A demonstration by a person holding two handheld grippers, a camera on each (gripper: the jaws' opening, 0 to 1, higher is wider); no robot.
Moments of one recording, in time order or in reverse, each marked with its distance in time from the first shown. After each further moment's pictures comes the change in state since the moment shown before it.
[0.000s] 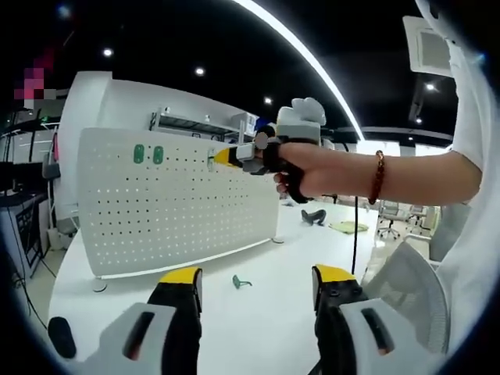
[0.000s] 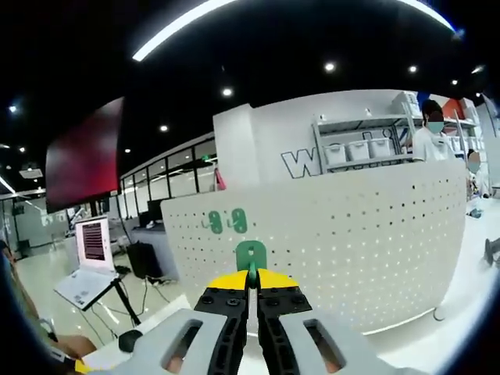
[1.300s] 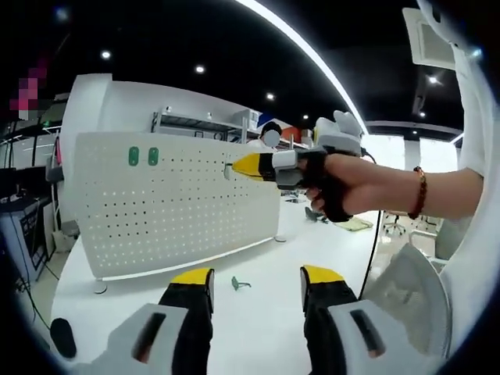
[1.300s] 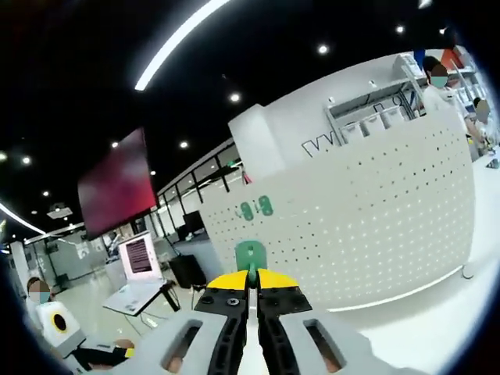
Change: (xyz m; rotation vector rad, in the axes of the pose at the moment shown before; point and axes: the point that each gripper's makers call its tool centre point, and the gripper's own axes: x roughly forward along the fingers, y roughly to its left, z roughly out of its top) left arm 0.013 -0.013 0.006 0.021 0.014 0.037; right arm -0.063 0.011 -0.020 0.169 0.012 0.176
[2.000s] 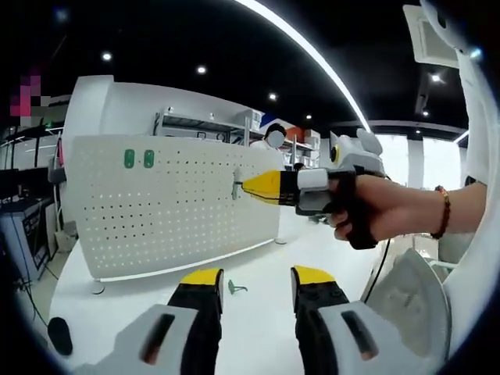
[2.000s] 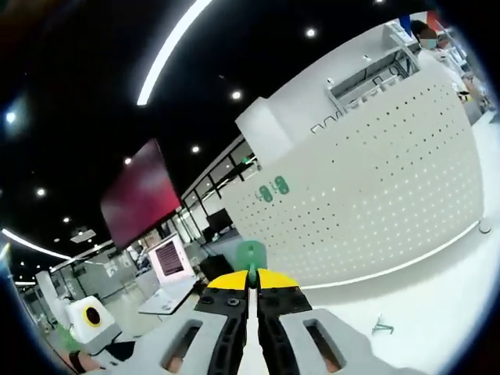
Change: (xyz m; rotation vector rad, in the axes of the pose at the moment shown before) left arm 0.009 -0.014 0.001 -0.004 0.011 0.017; right arm -0.037 0.024 -0.023 0.178 0.014 0.126
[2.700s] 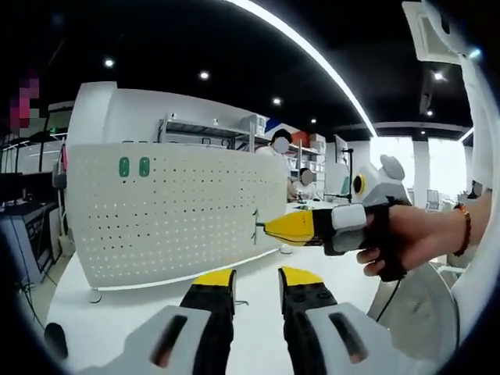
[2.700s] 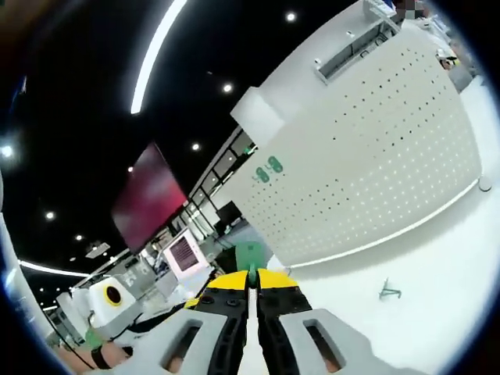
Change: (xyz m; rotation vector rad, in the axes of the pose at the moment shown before) left arm 0.030 -0.011 0.015 0.009 -0.047 0.037; right arm -0.038 -0.010 -0.026 0.146 0.042 0.051
